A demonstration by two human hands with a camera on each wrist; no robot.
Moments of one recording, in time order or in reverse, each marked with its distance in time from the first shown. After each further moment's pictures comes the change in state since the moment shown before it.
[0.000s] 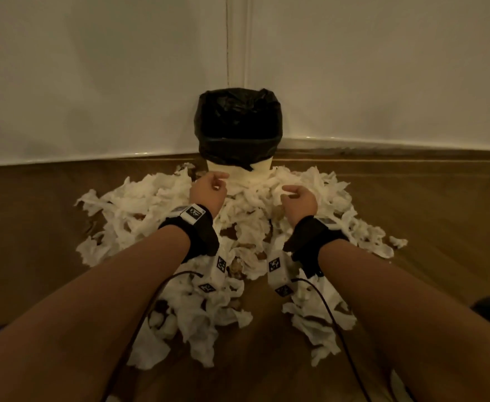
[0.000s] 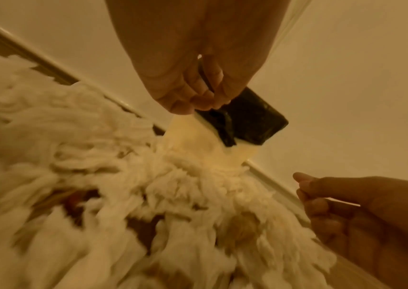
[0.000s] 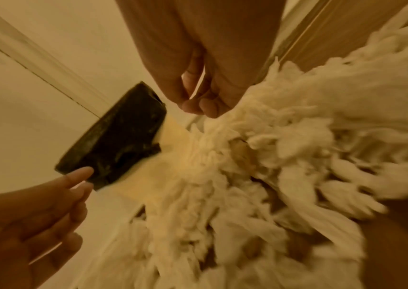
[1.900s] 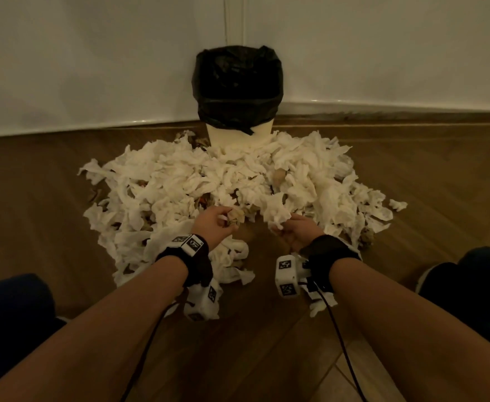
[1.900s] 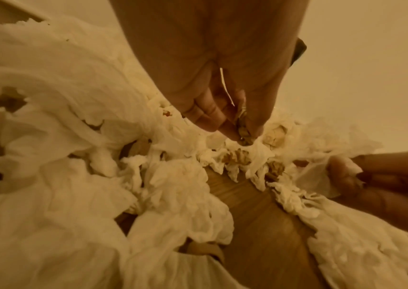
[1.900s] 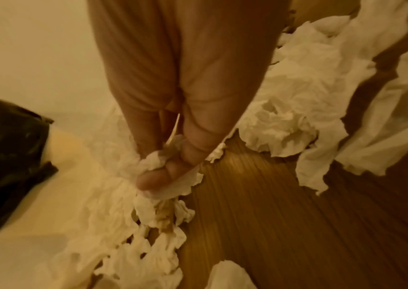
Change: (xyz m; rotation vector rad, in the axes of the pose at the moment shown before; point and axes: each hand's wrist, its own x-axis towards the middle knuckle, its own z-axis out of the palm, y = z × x) left_hand -0.093 -0.082 0.018 0.190 -0.315 -0.049; right_hand -0.071 0.085 -0.023 0.577 -0.380 0.483
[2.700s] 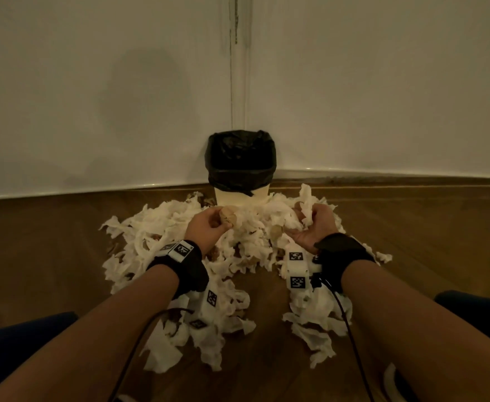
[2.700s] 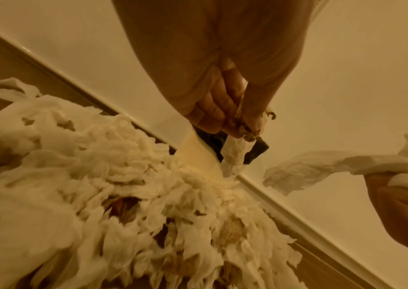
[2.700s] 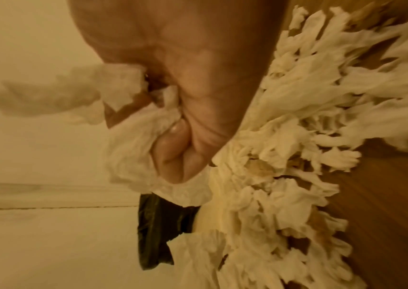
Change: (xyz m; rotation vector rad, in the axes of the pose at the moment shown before) left_hand -0.007 0.080 -0.087 -0.247 0.189 0.162; right_hand -0.072 -0.122 0.045 0.410 -0.149 -0.114
